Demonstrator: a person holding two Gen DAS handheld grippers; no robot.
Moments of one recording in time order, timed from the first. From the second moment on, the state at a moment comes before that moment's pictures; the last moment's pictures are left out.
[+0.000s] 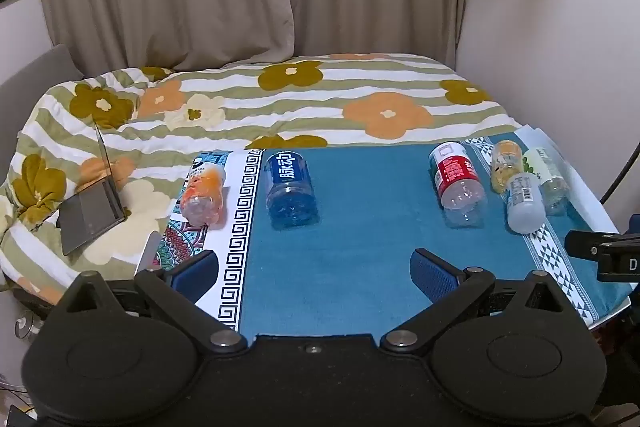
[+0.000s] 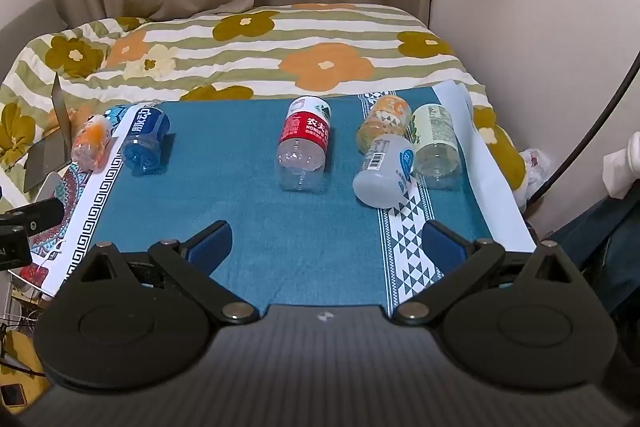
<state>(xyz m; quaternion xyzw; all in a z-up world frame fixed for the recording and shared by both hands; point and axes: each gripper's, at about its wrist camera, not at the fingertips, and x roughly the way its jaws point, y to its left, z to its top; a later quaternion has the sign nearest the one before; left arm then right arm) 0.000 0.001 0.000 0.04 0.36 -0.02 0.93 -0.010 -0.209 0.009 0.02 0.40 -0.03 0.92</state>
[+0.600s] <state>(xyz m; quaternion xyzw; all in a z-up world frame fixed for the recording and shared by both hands) -0.004 -0.002 0.002 0.04 0.36 -0.02 0.93 -0.014 -0.211 0.008 0.02 0.40 -0.03 0.92</state>
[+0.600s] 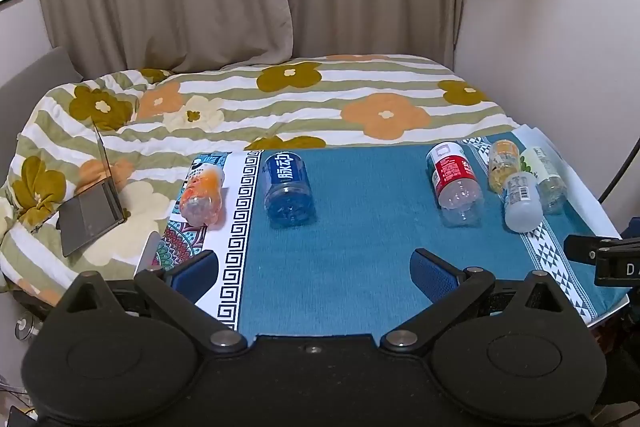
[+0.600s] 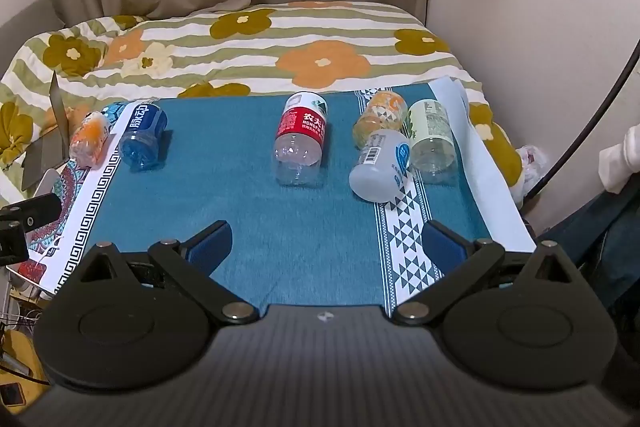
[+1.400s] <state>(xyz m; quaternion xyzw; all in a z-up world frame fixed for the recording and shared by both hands) -0.005 -0.003 0.000 0.04 0.36 -0.02 0.93 -0.016 -0.211 0.008 0.01 0.40 -0.03 0.92</state>
